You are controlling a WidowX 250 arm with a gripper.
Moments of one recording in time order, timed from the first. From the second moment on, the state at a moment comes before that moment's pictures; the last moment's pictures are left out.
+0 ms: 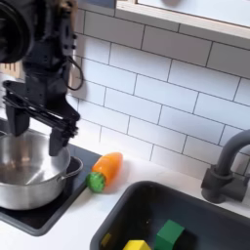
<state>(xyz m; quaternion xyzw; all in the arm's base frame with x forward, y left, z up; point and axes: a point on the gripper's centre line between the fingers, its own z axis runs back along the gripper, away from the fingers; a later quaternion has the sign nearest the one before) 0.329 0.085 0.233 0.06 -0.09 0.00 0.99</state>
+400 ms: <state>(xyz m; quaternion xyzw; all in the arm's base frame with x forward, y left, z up) 0.334 0.107 0.213 0.06 -0.07 0.01 1.00</state>
